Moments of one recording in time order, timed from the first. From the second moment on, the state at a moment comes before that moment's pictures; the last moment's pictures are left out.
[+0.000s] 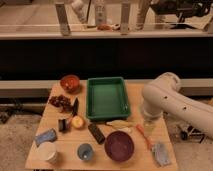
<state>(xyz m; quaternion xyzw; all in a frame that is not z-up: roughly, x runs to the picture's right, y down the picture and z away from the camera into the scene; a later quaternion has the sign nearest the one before) 0.178 0.145 0.669 -0.29 -0.01 -0.04 0.96</state>
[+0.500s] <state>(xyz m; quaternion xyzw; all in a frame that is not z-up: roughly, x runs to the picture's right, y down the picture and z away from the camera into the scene) 0.196 0.152 0.676 -0.29 -0.02 -0.04 0.95</state>
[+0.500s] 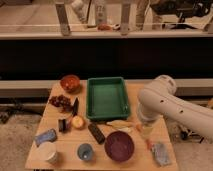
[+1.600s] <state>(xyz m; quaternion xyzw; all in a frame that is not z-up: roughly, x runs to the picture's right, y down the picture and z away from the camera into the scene) 0.288 0.243 0.696 -0.28 -0.18 -0.17 0.93</state>
